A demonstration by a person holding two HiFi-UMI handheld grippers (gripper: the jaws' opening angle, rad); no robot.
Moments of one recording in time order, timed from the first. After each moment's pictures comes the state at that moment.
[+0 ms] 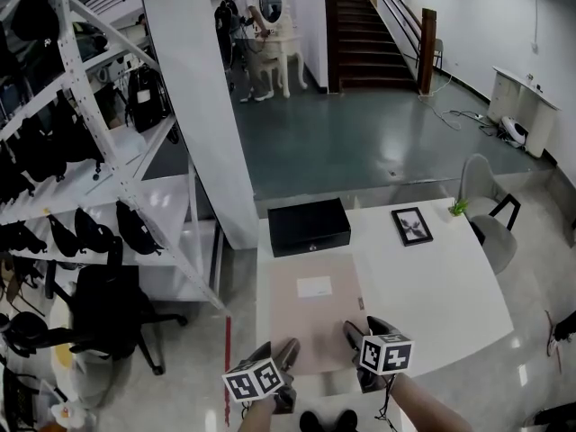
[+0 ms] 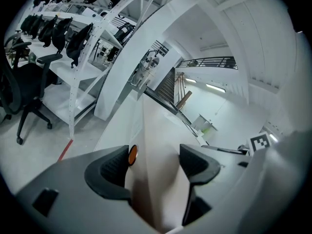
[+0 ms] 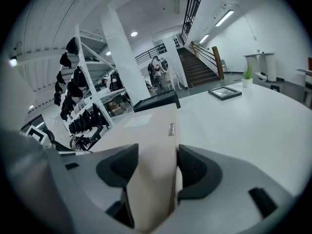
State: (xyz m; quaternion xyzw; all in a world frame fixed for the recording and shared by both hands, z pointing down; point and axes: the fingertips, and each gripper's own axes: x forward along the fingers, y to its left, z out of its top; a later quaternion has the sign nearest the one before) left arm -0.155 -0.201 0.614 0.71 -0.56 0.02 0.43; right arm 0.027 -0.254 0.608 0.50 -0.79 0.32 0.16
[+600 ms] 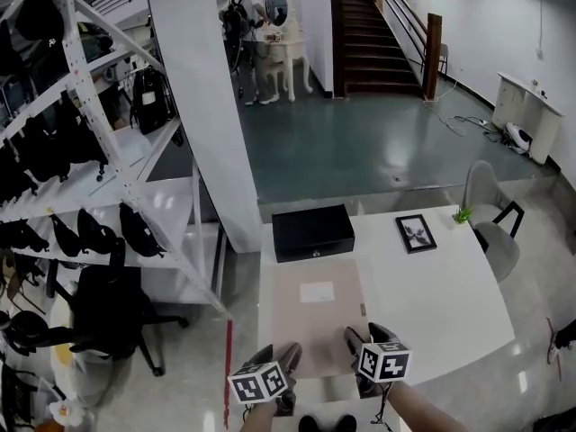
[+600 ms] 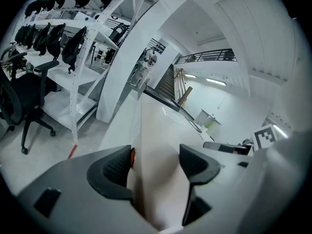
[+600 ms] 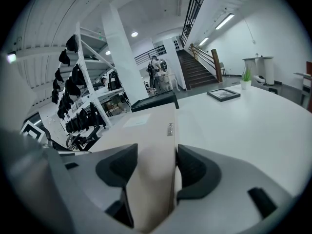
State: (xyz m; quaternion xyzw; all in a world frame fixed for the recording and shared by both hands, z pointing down) left arm -0.158 -0.208 0.622 0.71 -0.57 0.06 0.41; right arm 0.025 -0.259 0.614 0.51 -0.78 0.31 0.16
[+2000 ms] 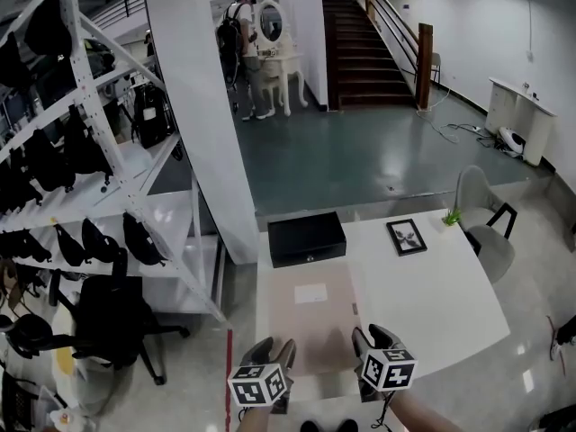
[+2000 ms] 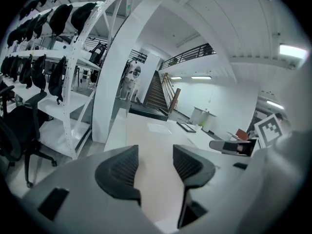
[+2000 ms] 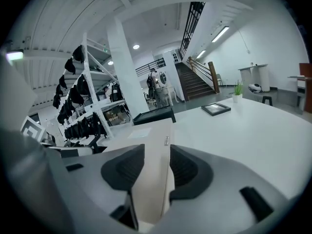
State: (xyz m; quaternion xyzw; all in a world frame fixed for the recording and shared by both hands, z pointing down) left arm -0.150 -0.203 0.564 0.76 -0.57 0.09 0.29; right arm 0.047 -0.234 0.567 0.54 -0.79 0.27 0.11
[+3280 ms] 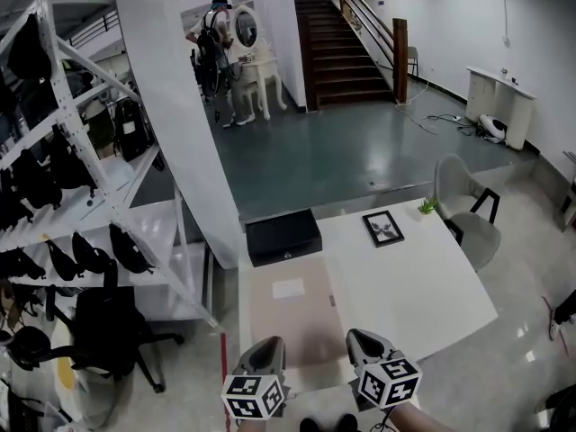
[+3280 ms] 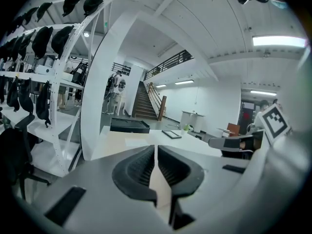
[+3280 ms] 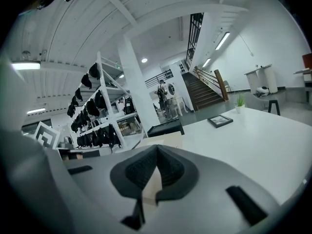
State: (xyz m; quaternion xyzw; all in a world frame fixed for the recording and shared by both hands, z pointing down) left arm -0.093 -0.171 0.505 0.81 -0.54 0.08 0.19; right arm 0.066 -0.175 0.504 0.51 -0.83 0.23 0.04
